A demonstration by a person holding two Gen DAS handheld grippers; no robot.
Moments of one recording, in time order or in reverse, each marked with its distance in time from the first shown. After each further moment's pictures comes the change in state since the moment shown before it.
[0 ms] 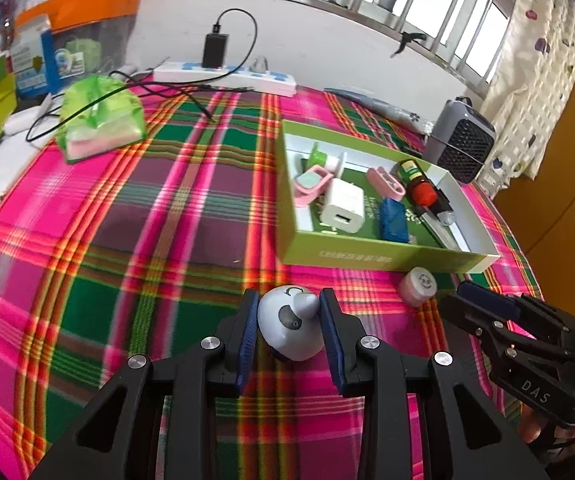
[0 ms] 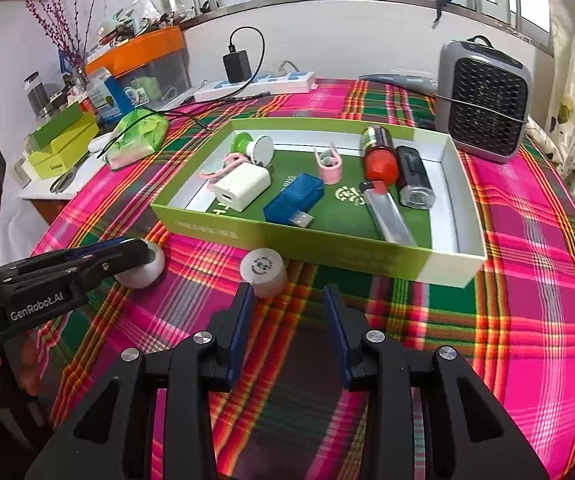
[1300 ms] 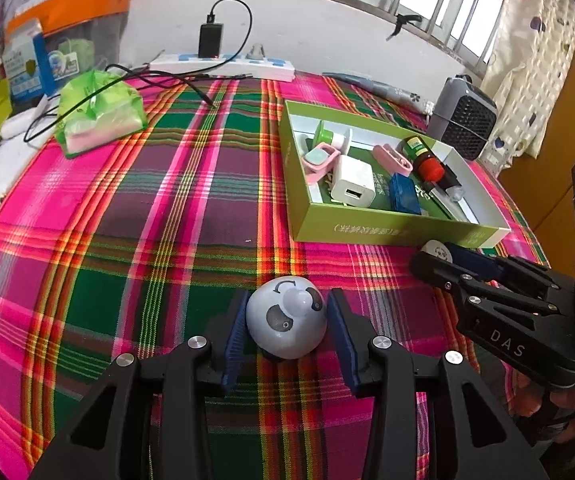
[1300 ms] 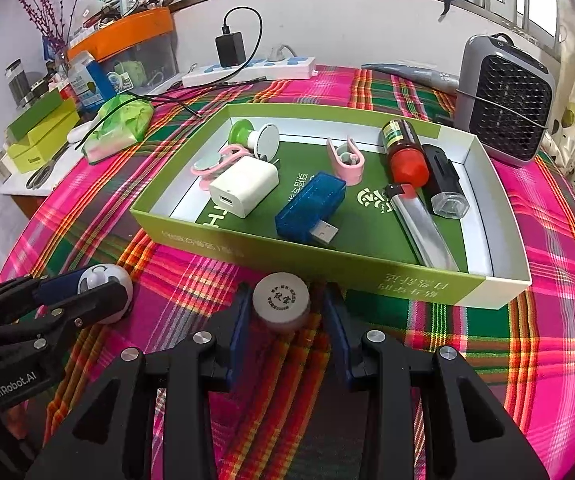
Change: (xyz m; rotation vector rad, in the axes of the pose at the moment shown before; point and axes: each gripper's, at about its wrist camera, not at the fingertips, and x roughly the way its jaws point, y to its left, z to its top) left arm 0.005 0.003 -0.008 0.062 0.037 0.020; right arm 0.035 0.018 0.012 0.003 0.041 -0.067
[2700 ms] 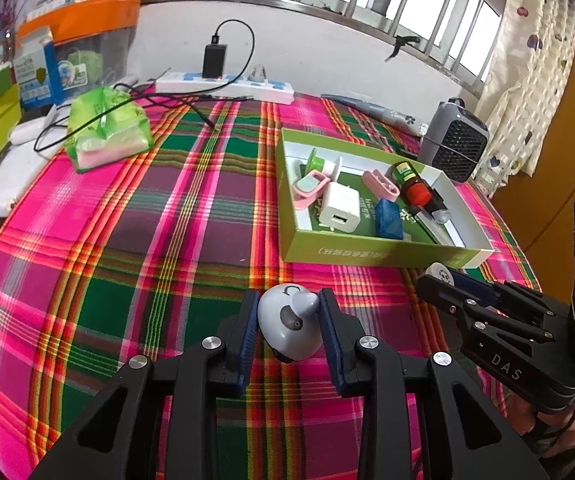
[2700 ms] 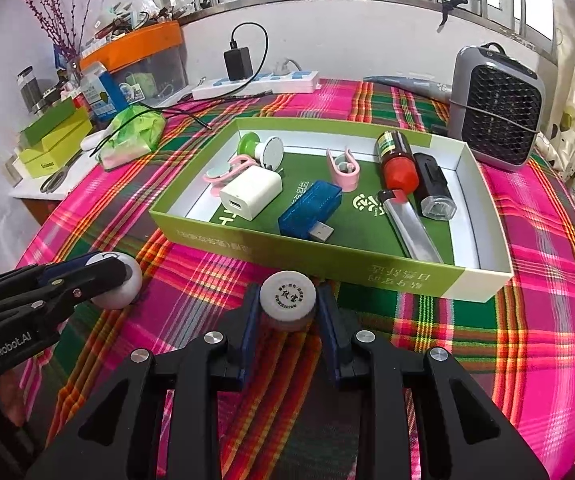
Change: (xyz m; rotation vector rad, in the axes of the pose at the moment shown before) left arm -0.022 -0.005 0.006 -0.029 -0.065 -0.013; right arm -0.022 -0.004 -0.008 -0.001 -0.049 0.031
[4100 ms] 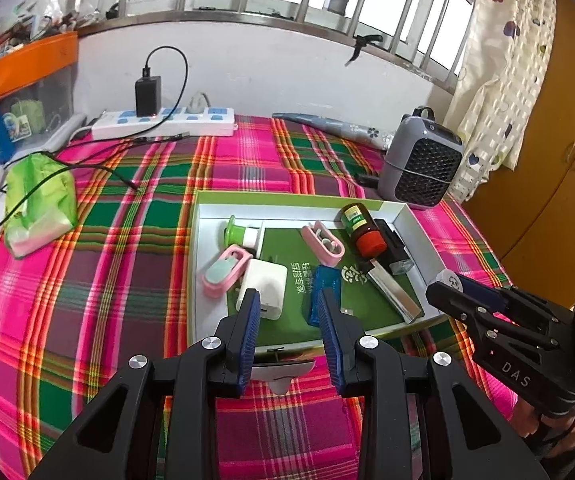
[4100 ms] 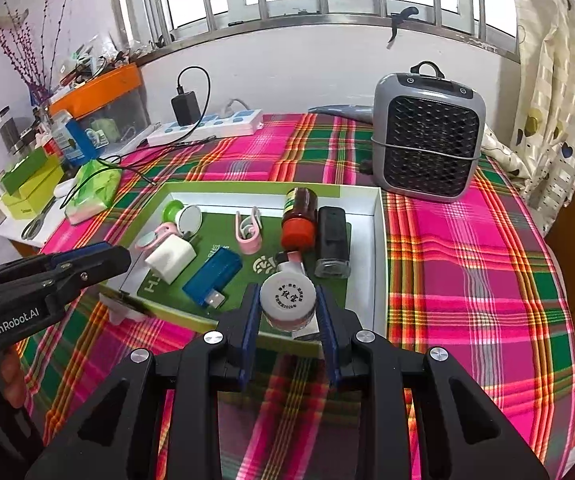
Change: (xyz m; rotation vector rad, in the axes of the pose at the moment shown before) left arm 0.030 -0.058 0.063 0.085 -0.013 -0.057; right arm -0.022 -0.071 0.037 0.066 -0.067 -0.051
